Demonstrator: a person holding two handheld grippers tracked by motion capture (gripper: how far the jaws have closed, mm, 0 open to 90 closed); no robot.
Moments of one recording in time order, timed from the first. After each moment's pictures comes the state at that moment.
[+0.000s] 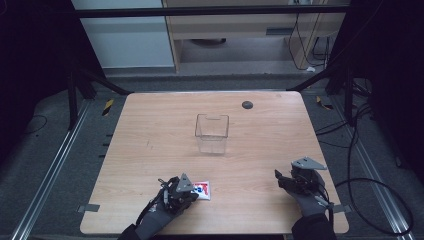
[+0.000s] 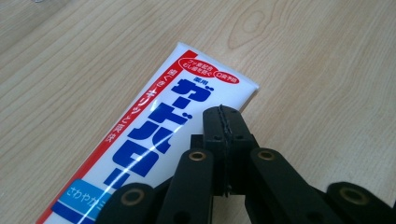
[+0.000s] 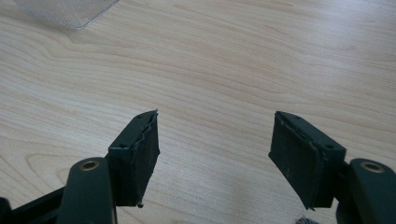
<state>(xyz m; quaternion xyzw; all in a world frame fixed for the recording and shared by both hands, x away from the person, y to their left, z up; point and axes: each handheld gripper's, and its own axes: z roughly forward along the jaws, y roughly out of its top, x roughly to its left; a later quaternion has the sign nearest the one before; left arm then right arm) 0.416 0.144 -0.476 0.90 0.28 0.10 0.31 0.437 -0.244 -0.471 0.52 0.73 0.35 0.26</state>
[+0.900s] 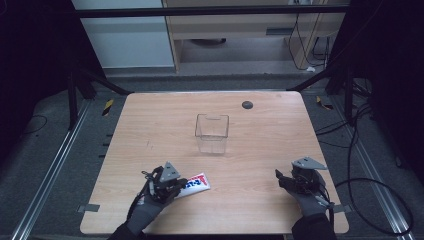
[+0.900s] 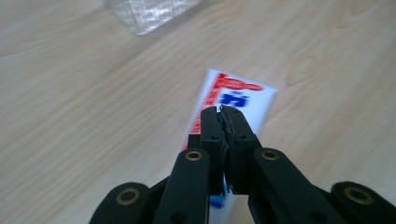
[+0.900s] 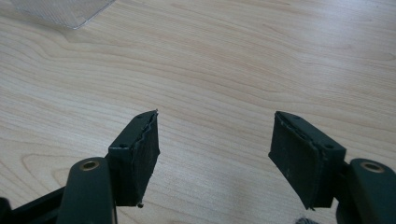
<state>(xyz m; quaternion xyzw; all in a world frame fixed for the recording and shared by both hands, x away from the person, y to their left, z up) 0.433 0.186 -0.449 0.86 0.35 0.17 0.35 0.438 -0.246 -0.472 0.52 0.73 0.35 0.27</state>
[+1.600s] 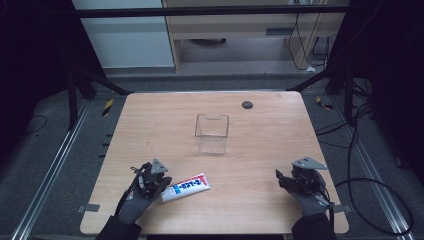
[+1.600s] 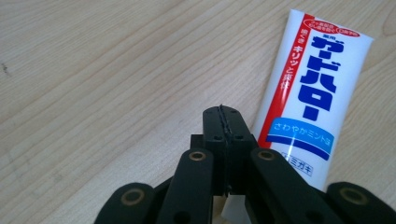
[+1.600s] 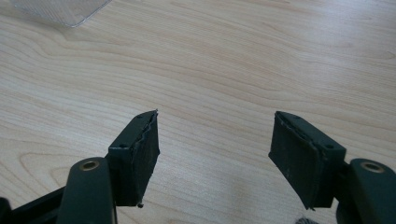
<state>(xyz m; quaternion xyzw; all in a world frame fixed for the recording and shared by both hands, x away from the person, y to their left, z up) 0.448 0.211 -0.467 0.87 0.38 0.15 0.28 0.438 -0.246 -0.472 0.52 0.73 0.35 0.26</state>
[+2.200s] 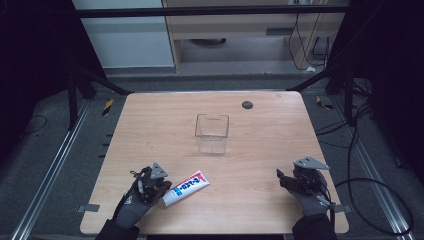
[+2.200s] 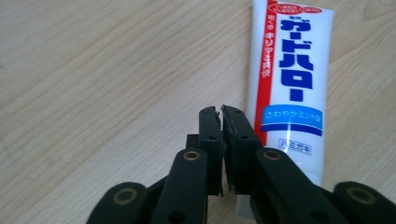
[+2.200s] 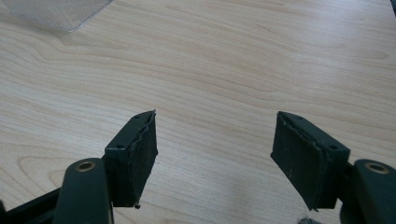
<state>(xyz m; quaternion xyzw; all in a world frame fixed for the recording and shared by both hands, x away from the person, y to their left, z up) 0.438 0.213 -0.463 0.87 0.38 0.16 0.28 0.437 -0.249 -0.470 0.53 0.73 0.35 0.27</state>
